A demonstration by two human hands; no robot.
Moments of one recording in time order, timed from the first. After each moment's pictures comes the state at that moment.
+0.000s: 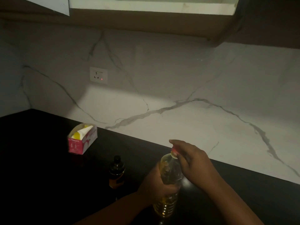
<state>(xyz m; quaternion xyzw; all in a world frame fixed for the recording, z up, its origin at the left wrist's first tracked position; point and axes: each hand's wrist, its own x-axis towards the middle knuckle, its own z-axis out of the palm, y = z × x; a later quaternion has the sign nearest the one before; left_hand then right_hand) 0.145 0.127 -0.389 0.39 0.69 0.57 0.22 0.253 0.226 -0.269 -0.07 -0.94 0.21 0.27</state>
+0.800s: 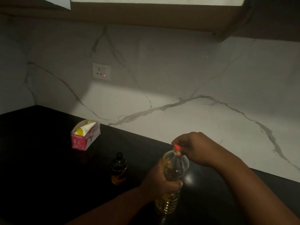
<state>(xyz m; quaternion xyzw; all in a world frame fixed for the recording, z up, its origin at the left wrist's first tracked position) 0.137 0.131 -0.398 0.39 0.69 0.57 0.21 0.231 0.237 -0.218 -0.12 -0.98 0.16 0.06</state>
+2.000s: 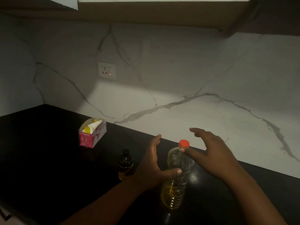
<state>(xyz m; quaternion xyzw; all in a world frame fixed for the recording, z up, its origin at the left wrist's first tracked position) 0.133 0.086 -0.353 0.41 0.70 0.58 0.08 0.261 0.235 -0.250 -0.17 -0.94 0.18 0.23</state>
